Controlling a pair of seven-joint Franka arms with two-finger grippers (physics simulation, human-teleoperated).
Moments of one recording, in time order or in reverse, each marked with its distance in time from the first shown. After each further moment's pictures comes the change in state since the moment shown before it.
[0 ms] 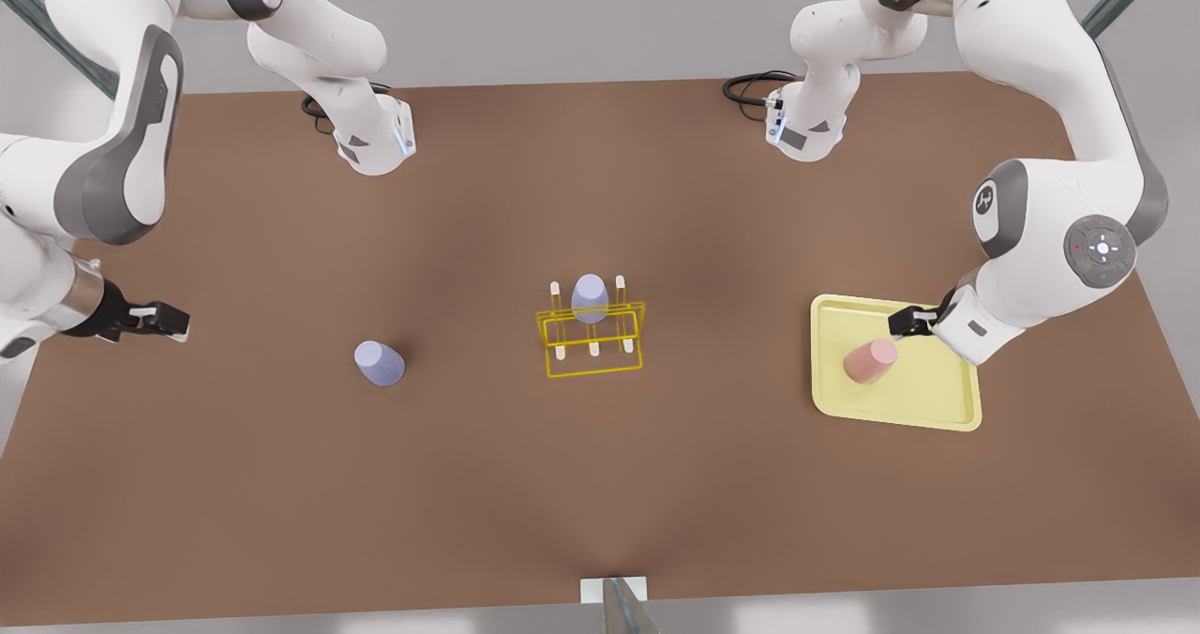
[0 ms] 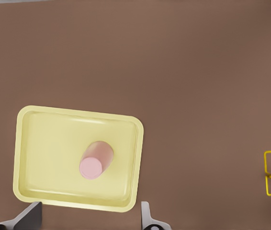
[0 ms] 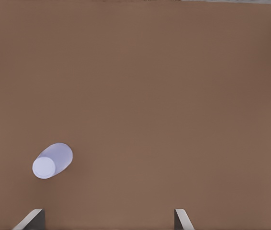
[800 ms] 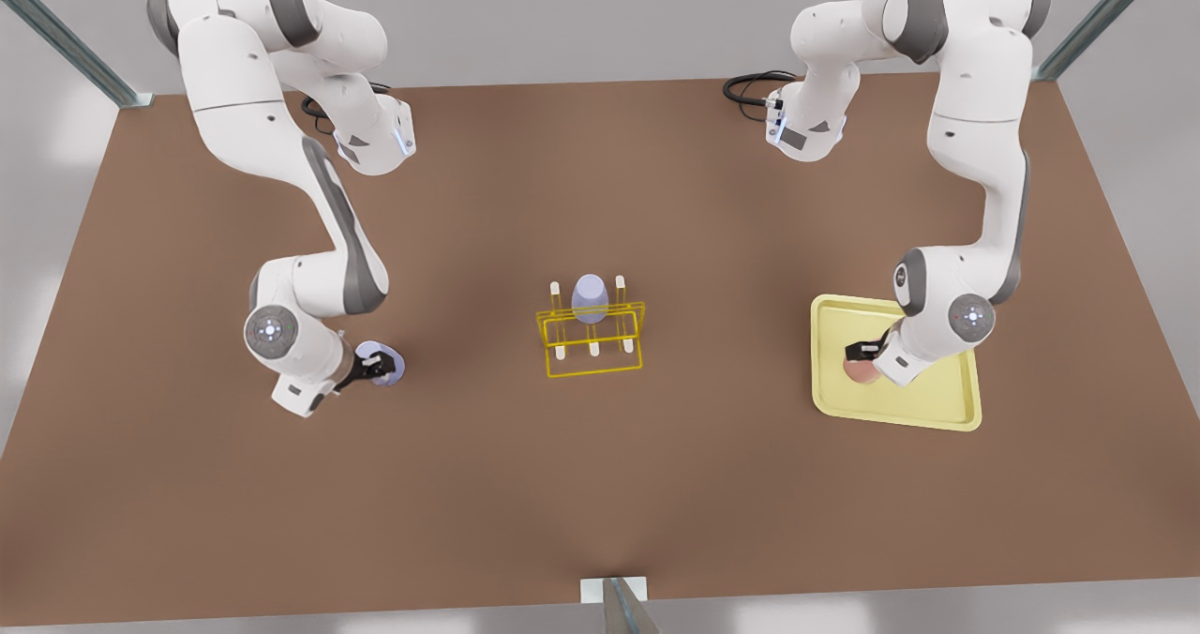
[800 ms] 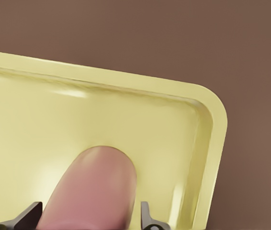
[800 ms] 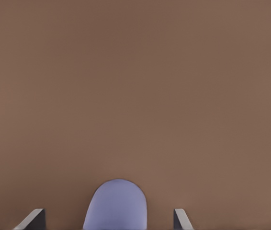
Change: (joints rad) left arm 0.048 0.157 0.079 -0.596 -0.002 0.718 0.057; right arm 0.253 0.155 0.009 -0.544 0.078 0.686 0.012
